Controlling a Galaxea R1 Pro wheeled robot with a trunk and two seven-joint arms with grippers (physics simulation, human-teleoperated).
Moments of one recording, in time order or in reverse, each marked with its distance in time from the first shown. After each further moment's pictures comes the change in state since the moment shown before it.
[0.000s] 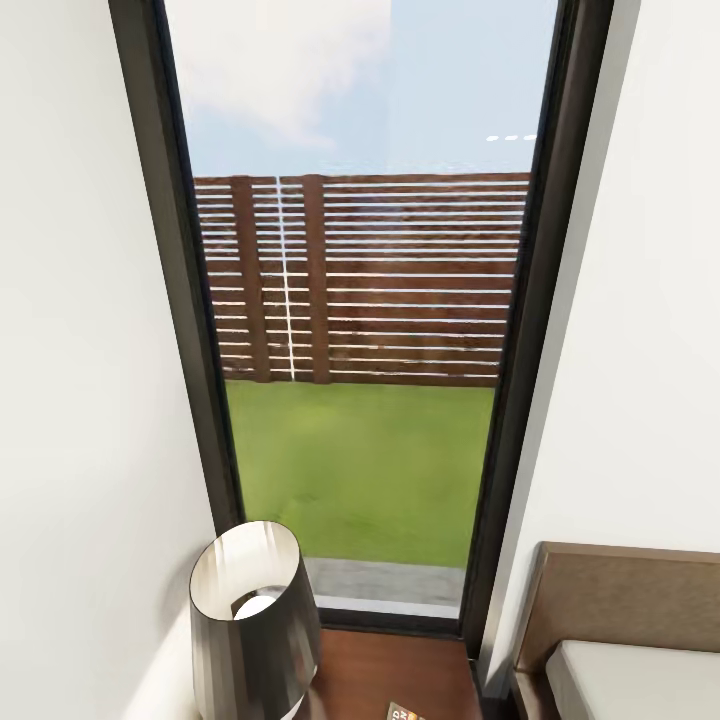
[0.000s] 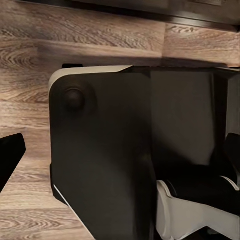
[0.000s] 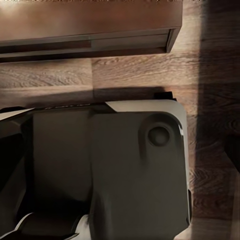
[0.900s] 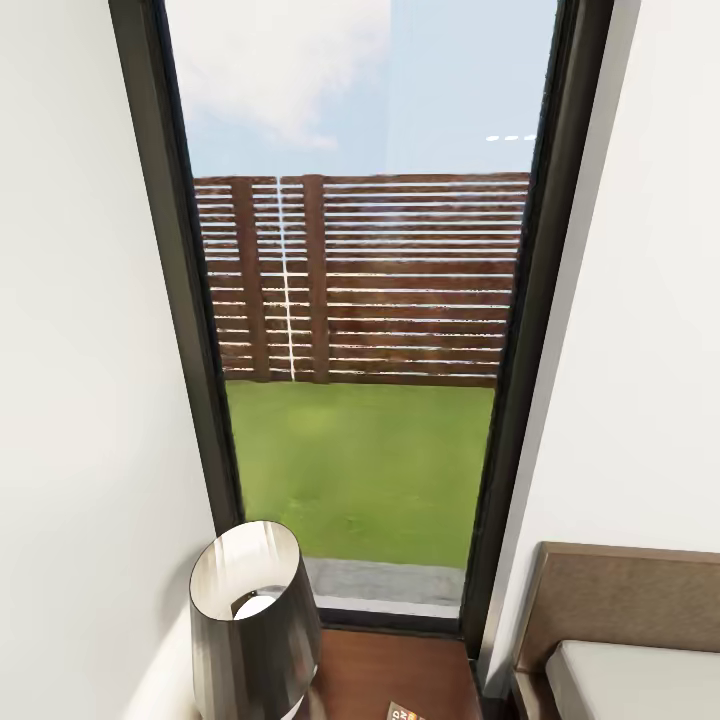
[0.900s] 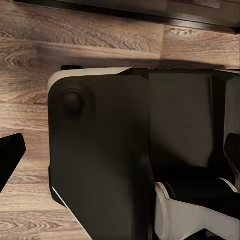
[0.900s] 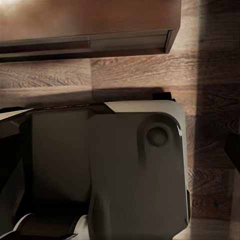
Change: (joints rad) left arm -0.002 -0.001 0.002 -0.003 0.000 0.001 -0.001; right arm 0.000 -0.002 0.001 -0.002 0.001 0.001 0.000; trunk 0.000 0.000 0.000
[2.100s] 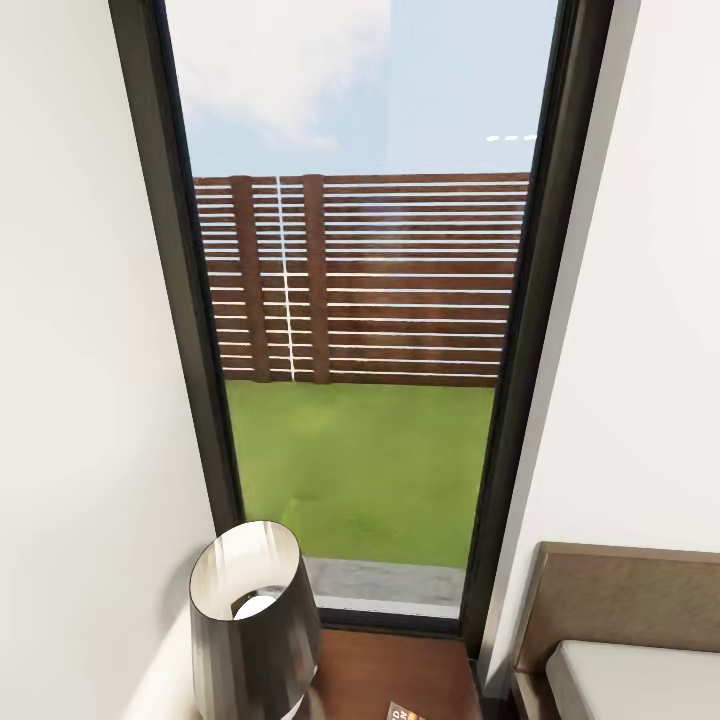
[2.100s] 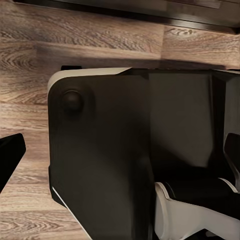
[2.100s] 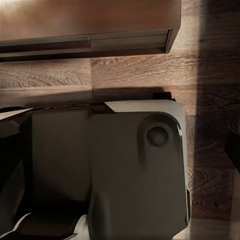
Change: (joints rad) left arm 0.000 0.000 0.000 0.000 0.000 0.000 0.000; right arm 0.000 0.000 0.001 0.000 0.000 0.000 0.000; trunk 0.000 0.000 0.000
